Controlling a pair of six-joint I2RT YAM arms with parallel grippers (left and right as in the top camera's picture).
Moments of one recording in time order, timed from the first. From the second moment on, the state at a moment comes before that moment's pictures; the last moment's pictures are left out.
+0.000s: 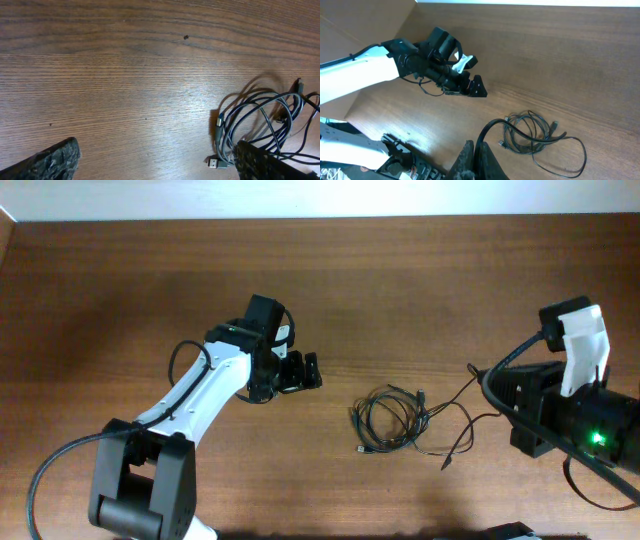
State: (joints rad) left arm -0.30 1.73 1.16 -0.81 0.33 -0.43; right arm 0.22 1.18 2.04 -1.58 -0.41 0.13
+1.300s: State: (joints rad) left arm -0.30 1.73 1.16 -0.81 0.33 -0.43; right arm -0.42 1.55 2.04 -1.47 -1.17 0.15
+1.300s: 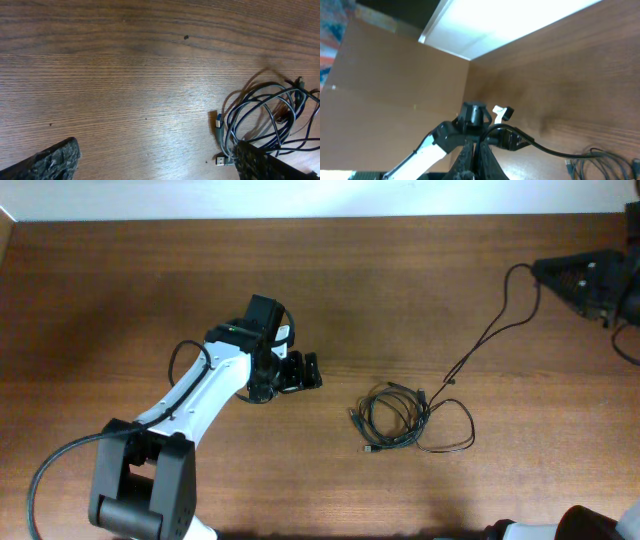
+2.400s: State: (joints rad) left arm -0.30 1.73 1.16 -0.81 0.33 -0.43; right arm -0.60 1.56 2.04 -1.58 -1.07 0.05
